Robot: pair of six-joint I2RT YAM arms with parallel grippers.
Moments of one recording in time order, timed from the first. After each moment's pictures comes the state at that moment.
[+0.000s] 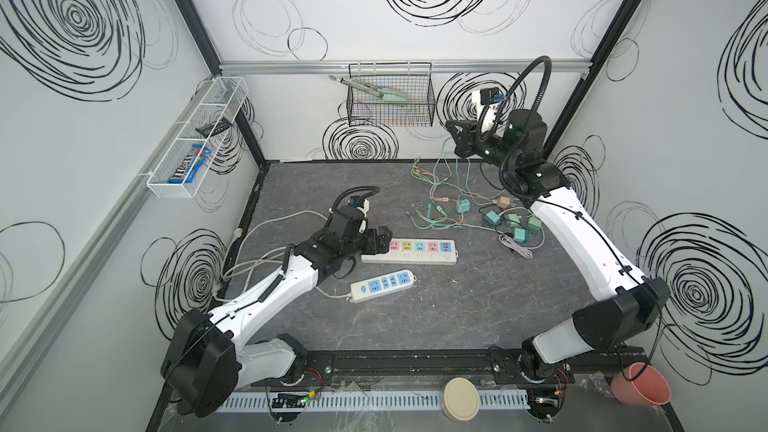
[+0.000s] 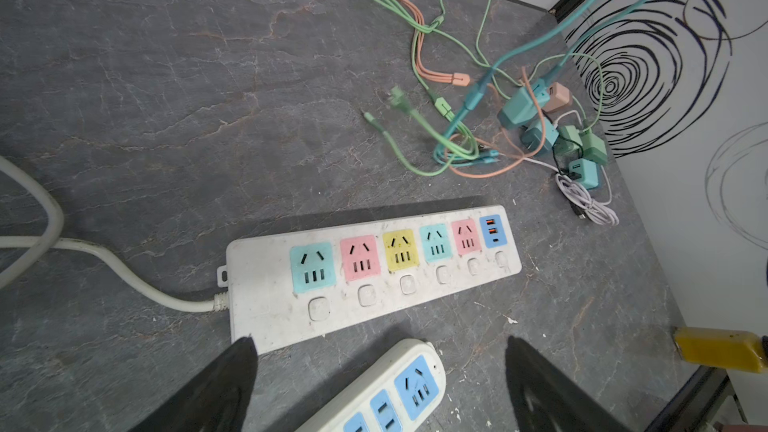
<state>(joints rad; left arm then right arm) -0.54 1.22 0.85 -0.31 0.06 -0.53 0.40 1.52 1.67 -0.20 -0.26 0.20</state>
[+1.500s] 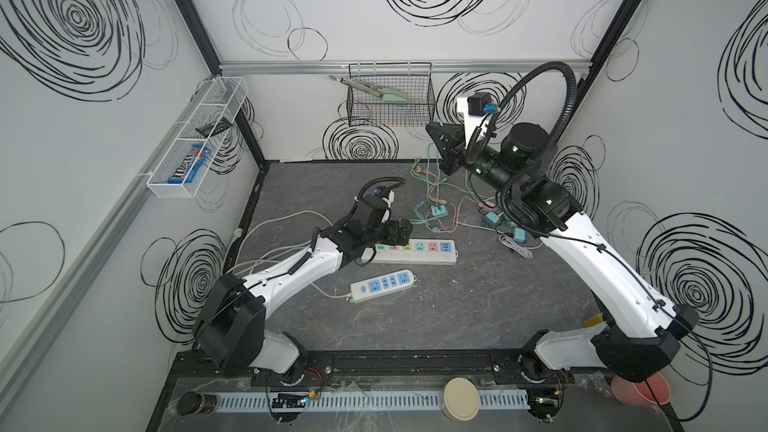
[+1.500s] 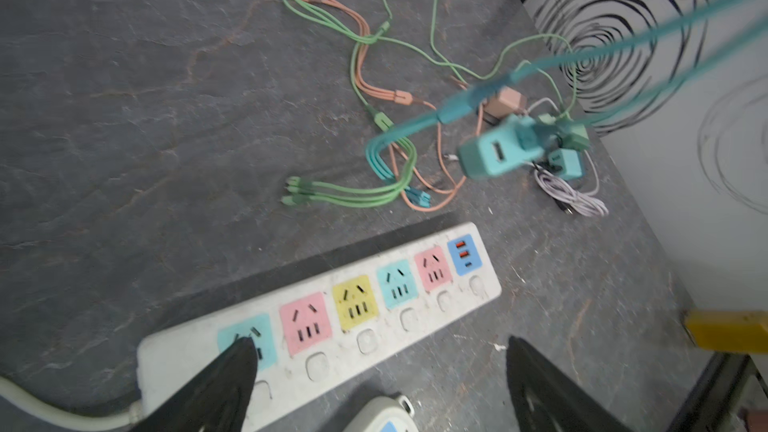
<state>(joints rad) -0.60 1.46 1.04 -0.24 0.03 -0.47 0.68 1.38 1.68 -0.18 -0.15 0.07</state>
